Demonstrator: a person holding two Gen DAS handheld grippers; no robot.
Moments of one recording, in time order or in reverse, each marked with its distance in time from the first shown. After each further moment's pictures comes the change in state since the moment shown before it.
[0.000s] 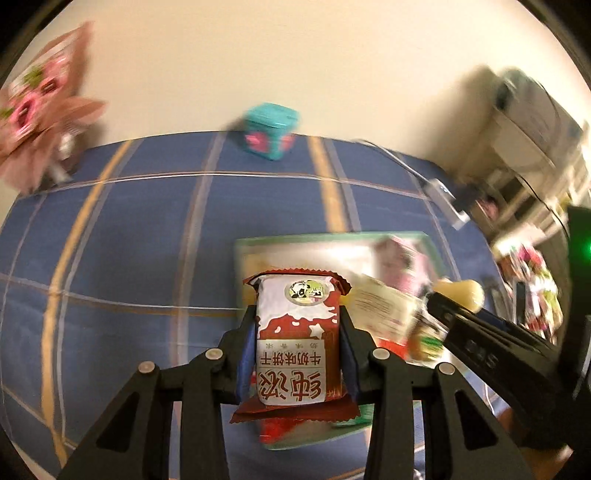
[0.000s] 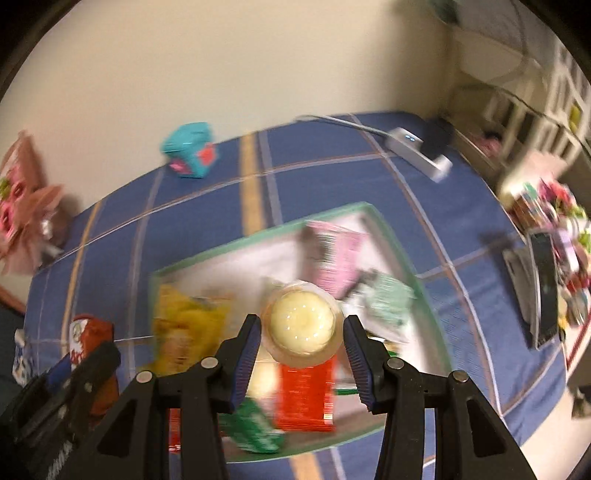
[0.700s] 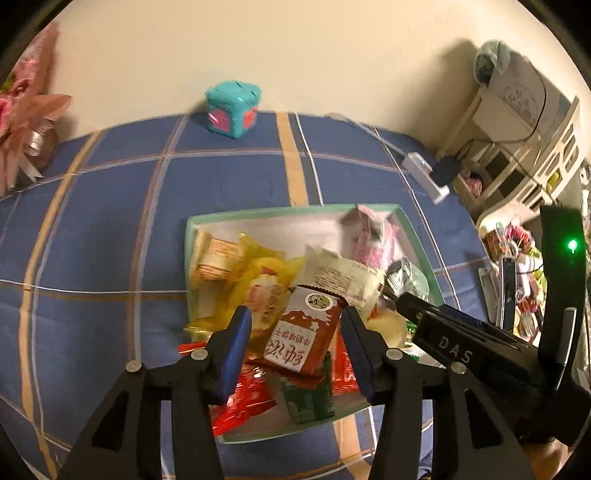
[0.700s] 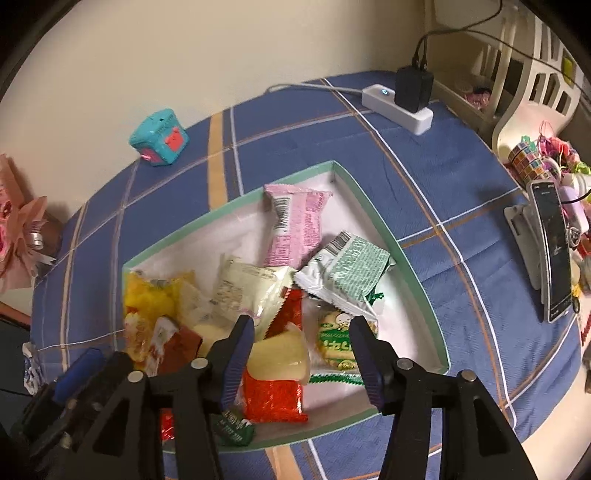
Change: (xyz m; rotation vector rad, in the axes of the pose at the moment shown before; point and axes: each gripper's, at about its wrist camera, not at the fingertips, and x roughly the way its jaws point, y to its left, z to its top) left arm 0.009 -0.023 -0.010 0.000 0.041 -0.018; right arm 0.017 -0.036 -0.017 0.065 0.078 0.055
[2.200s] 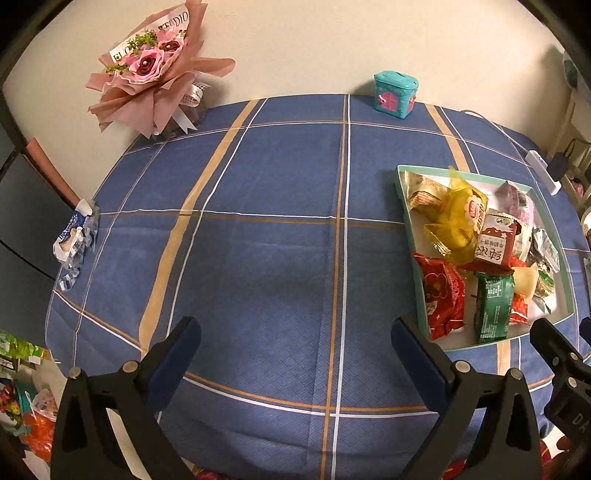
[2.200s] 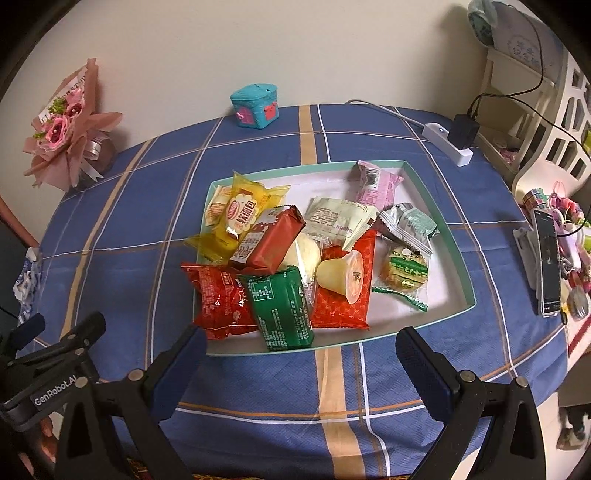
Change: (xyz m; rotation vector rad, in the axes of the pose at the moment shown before) left arm -0.054 0.108 -0.083 -0.109 0.013 0.440; right arm -0.048 0.067 -0.097 -0.265 -0.079 0.002
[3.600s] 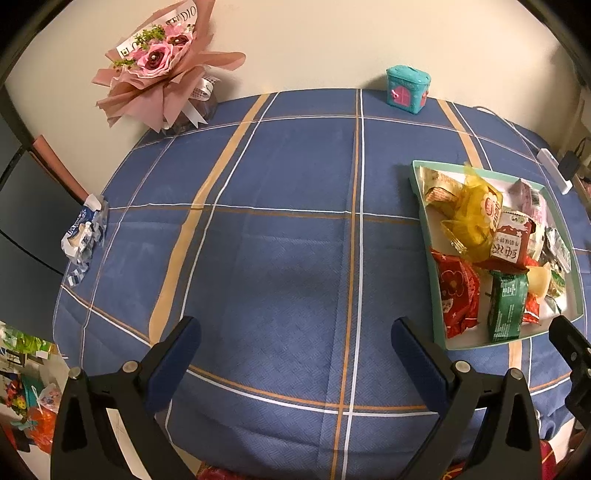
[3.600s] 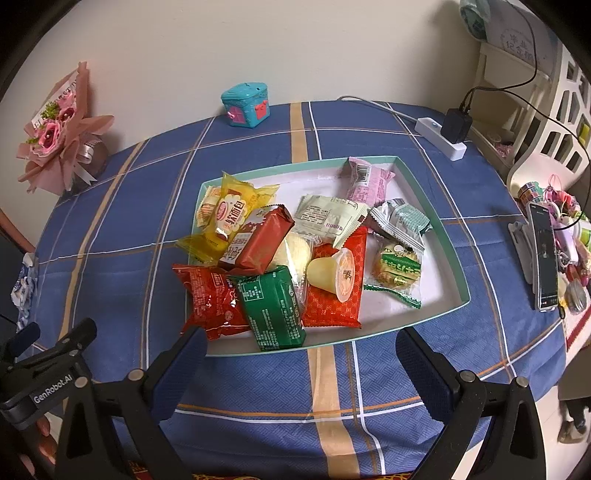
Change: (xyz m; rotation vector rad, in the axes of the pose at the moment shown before) left arm 0.004 0.007 0.000 -0.013 0.020 0.043; right arm 0.001 -0.006 0.001 0.023 0.011 -0.015
